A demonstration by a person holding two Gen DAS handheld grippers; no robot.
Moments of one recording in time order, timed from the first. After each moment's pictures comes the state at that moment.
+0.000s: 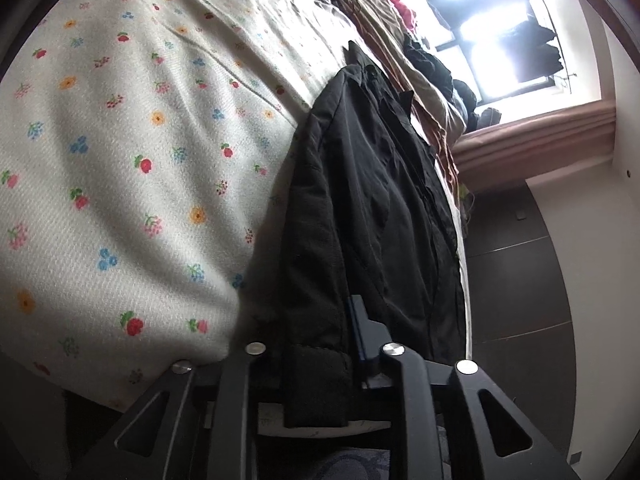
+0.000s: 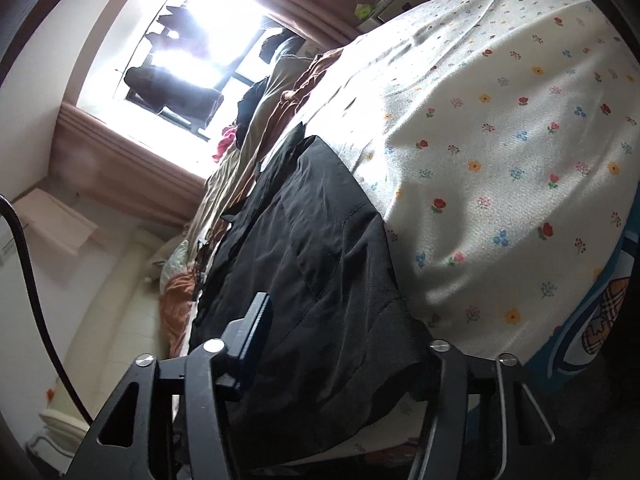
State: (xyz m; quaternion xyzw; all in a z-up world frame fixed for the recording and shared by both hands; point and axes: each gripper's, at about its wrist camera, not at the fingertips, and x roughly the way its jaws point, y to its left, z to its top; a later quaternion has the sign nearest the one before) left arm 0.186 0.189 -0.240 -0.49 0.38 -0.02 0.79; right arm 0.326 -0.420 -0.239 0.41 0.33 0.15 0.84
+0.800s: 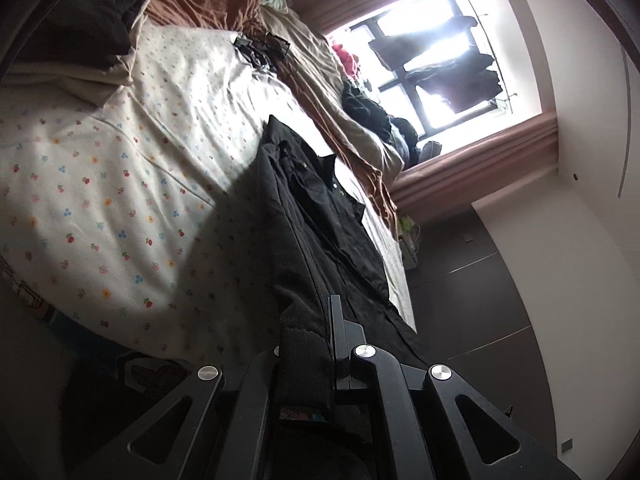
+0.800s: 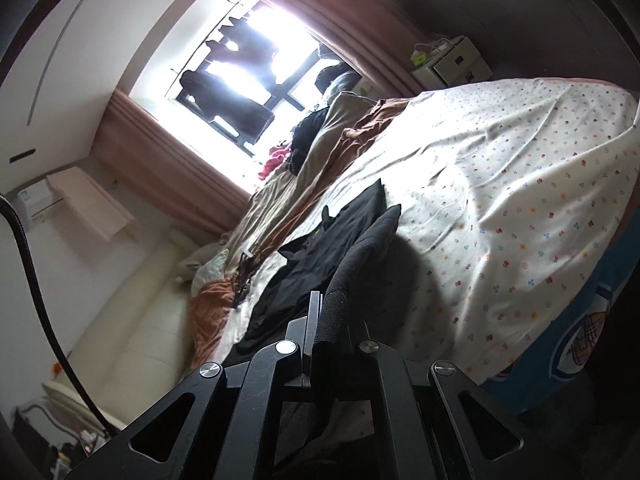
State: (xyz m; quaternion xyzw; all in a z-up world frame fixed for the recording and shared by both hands) left arm 0.112 0.200 -0.118 -0.49 0.26 -0.06 0.83; right arm 0.239 -0.408 -0.093 0.36 0.26 0.19 0.88
